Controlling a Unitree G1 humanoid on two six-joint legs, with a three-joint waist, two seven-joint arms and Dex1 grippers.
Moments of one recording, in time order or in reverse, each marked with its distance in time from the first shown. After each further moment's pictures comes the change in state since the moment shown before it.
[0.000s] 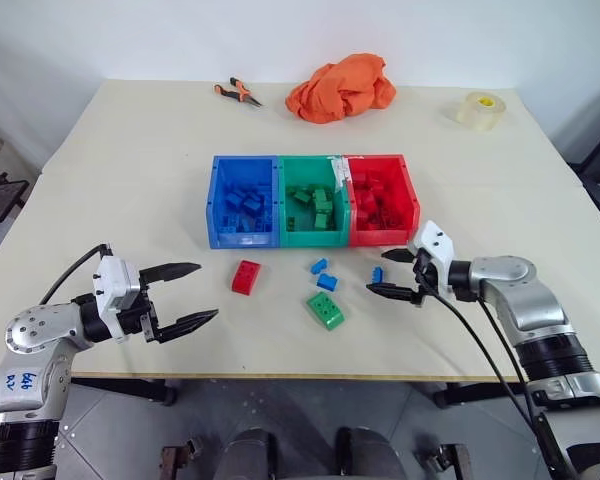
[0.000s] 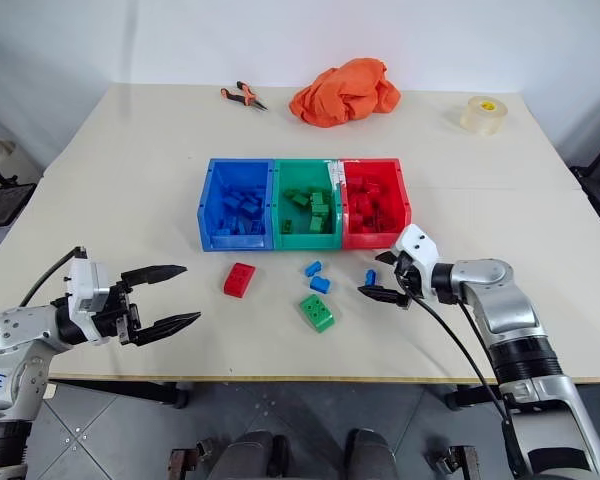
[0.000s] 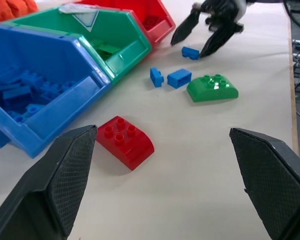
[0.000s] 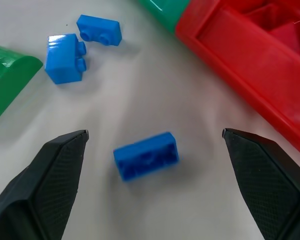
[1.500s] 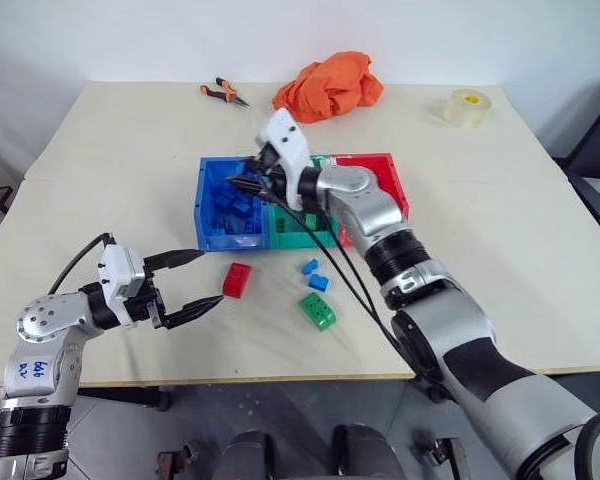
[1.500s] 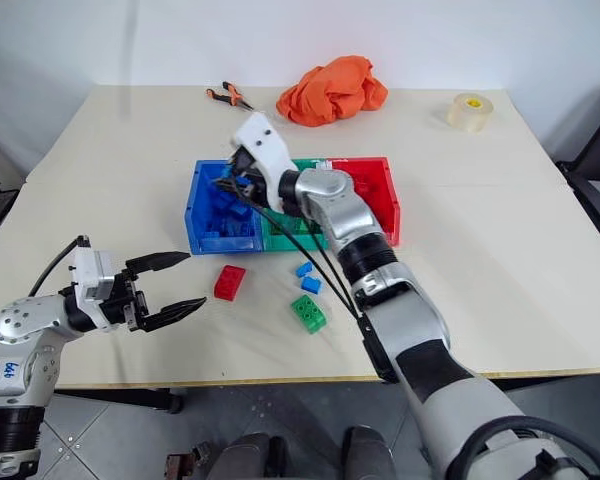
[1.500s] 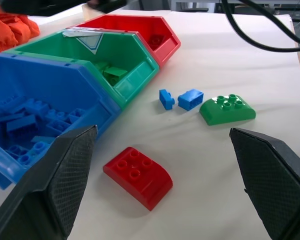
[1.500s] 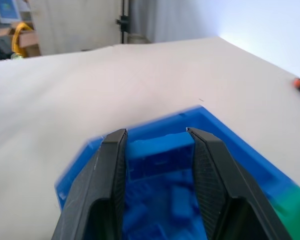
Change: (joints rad) left arm -0.085 -0.026 -0.046 0.067 0.011 -0.062 0.016; right arm -0.714 0.634 0.013 0.622 -0.084 -0.218 -0.313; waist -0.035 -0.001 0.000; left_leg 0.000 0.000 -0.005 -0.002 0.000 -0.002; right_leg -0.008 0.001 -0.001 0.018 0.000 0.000
